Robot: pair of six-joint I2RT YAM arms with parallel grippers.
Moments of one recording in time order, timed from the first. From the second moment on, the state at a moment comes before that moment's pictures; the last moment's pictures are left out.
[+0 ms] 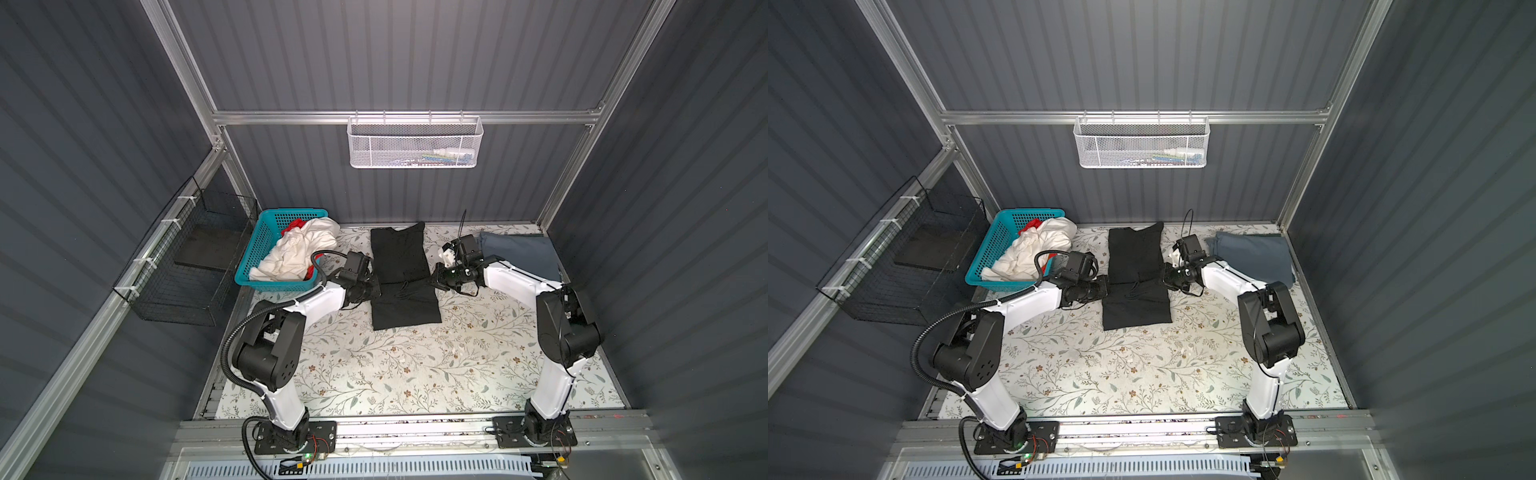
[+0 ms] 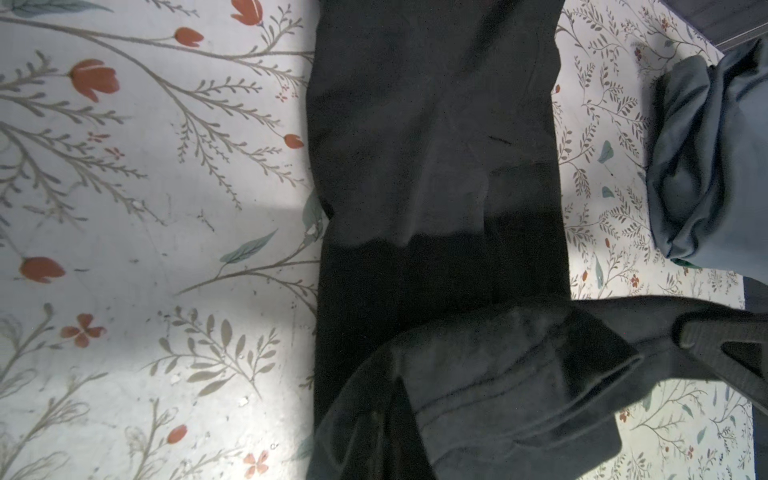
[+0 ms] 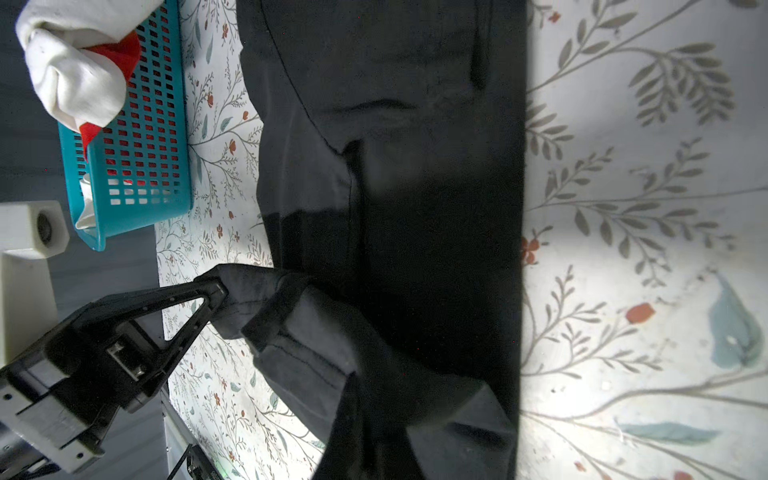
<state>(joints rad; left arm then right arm) -0.44 1.75 1.11 -0.25 0.15 -0.57 0.38 1.89 1.32 -0.39 -0.47 0.58</state>
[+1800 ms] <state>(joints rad) -0.42 1.42 0.92 -0.25 0.12 -0.38 0.32 1.45 0.83 -0.37 -0.26 0.45</state>
